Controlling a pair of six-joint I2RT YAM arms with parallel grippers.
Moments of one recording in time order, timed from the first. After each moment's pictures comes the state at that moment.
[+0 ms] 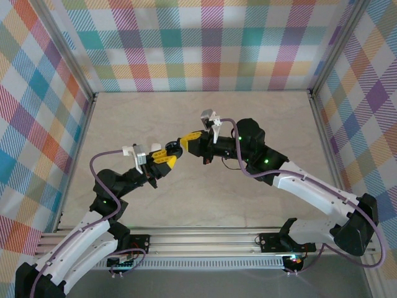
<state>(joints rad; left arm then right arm) -0.50 0.63 0.39 0.55 0.56 -0.40 0.87 1.23 1.09 0.09 -0.47 0.36</state>
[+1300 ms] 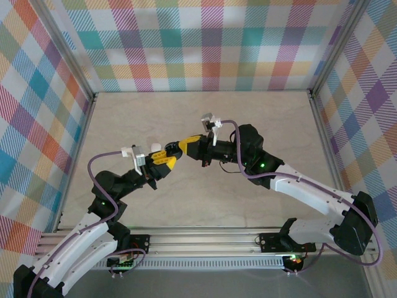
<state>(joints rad) -0.53 0.59 0.40 0.51 0.53 -0.40 0.88 1.23 1.00 0.24 -0.49 0.53</state>
